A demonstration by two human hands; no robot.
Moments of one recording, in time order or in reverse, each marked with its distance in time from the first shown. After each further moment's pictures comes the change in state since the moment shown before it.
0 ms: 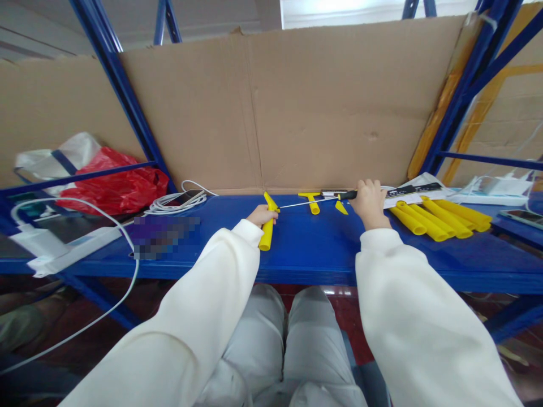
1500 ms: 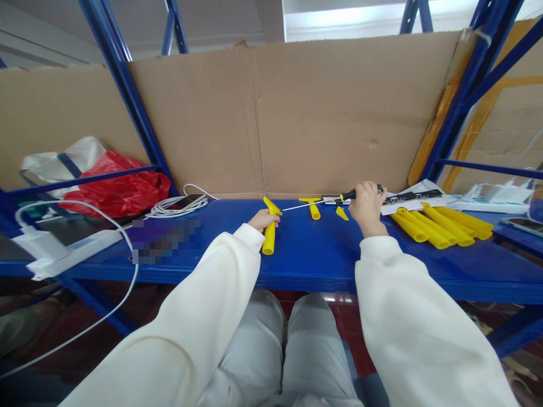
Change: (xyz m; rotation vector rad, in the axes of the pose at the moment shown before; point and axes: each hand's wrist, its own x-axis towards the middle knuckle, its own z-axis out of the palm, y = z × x) left_hand 0.003 -0.001 0.002 -0.152 -0.026 -0.008; right_hand 0.001 -0.009 0.006 0.112 0.123 0.012
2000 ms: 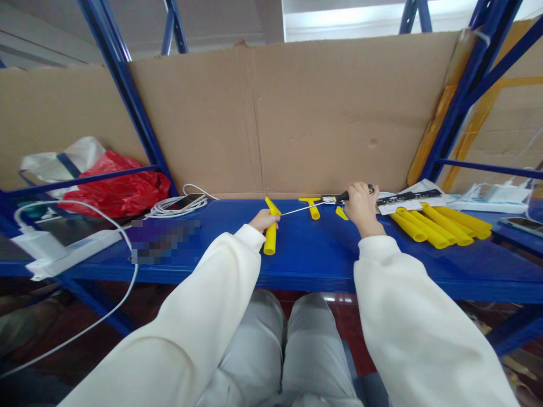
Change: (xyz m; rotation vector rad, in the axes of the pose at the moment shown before) left_hand 0.001 -0.002 0.001 -0.003 0.000 -0.012; right_hand 0.001 0.000 0.015 0.060 0.039 -0.162
